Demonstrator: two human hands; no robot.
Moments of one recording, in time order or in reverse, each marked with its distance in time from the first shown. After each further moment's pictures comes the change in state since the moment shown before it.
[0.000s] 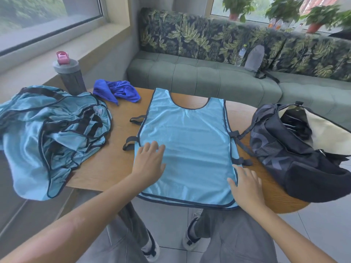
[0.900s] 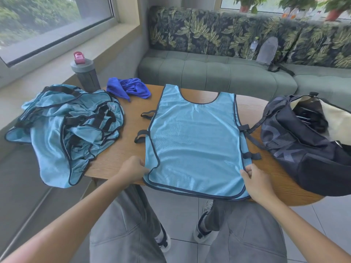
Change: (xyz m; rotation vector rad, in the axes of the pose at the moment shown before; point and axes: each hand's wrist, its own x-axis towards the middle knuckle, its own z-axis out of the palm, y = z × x) left_hand -0.049 -0.065 0.008 -0.723 -0.313 -0.563; right_hand -0.003 0.005 0.000 0.378 -0.077 0.119
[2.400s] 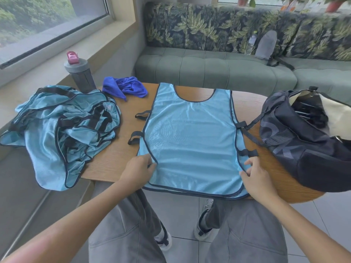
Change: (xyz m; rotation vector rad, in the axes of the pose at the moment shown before) left_hand -0.010 0.010 0.018 0.239 0.223 0.402; right_hand -0.011 -0.016 -0.015 0.037 -0.036 0.036
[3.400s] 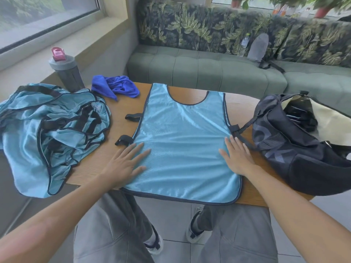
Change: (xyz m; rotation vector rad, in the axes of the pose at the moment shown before) left_hand 0.036 -0.054 0.002 0.412 -0.244 0.338; right_hand 0.119 0.007 0.021 -0.618 -0.248 -0.185
